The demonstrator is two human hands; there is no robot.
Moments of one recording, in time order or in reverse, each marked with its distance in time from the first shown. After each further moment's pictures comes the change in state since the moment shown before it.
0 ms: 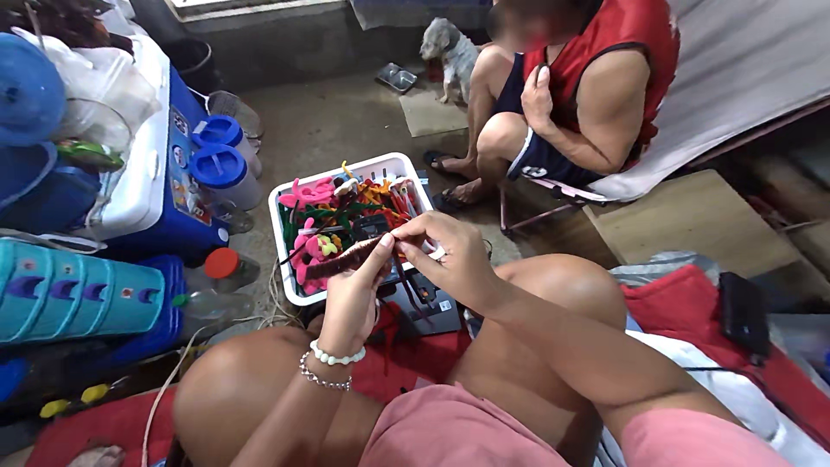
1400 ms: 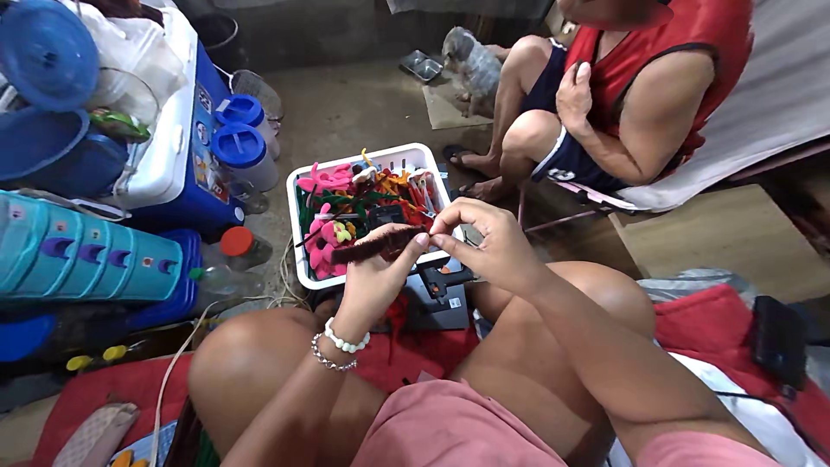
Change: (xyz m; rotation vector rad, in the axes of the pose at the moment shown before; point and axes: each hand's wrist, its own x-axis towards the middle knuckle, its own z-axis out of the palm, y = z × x) left_hand 0.006 -0.001 -0.010 0.428 -0.225 0.333; right_hand 0.006 0.010 -0.027 0.072 -0.203 0.133
